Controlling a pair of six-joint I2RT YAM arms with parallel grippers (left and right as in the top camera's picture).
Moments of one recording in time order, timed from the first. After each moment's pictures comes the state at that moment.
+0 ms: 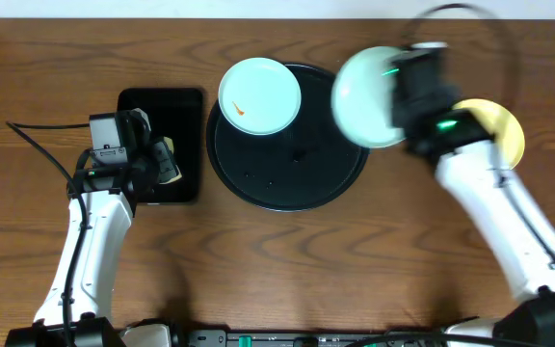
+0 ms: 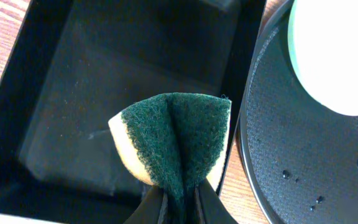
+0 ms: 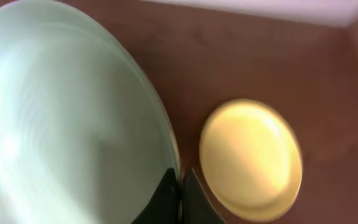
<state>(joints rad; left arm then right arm) 0.12 1.37 0.91 -0.56 0.13 -0.25 0.24 1.57 1.35 -0.66 0.43 0.25</state>
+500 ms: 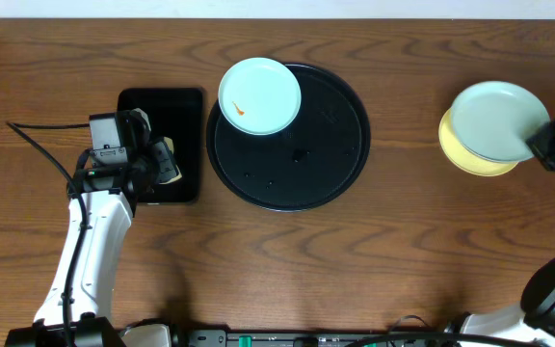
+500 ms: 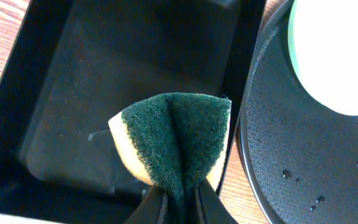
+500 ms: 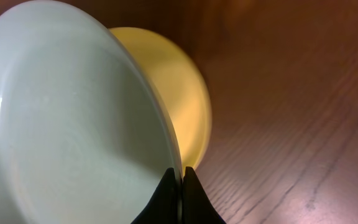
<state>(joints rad) 0.12 1.37 0.91 -0.56 0.13 -0.25 -0.55 1.74 1.34 -0.77 -0.15 0.43</state>
